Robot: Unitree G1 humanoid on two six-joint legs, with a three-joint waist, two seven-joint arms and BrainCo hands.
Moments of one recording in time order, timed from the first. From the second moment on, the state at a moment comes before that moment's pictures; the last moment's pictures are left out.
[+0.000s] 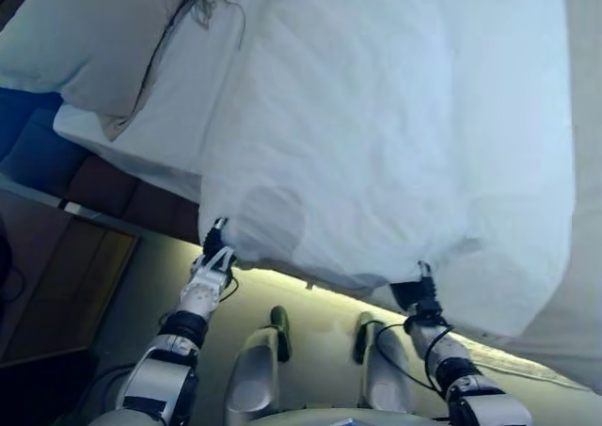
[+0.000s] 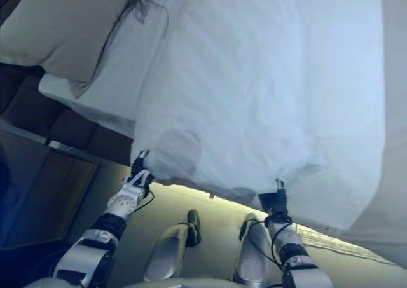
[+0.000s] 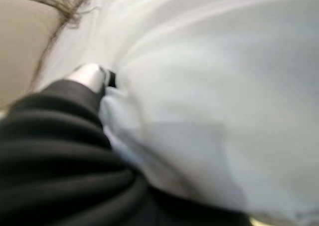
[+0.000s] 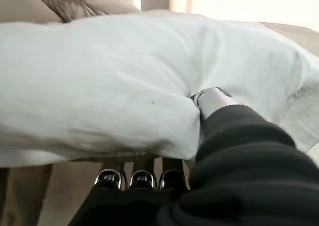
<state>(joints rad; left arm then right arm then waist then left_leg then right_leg) -0.40 0.24 -0.12 0.81 -1.42 -0.02 0.02 -0.24 -0.18 0.04 0.98 1.68 0.02 0.45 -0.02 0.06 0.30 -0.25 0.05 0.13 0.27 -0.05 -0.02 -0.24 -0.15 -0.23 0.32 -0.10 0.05</state>
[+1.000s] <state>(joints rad) -0.22 0.15 -0.10 0.74 -1.33 0.11 0.01 -0.08 -0.19 -0.04 0.83 1.56 -0.03 0.25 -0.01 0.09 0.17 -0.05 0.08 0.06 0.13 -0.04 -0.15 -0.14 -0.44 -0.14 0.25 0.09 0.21</state>
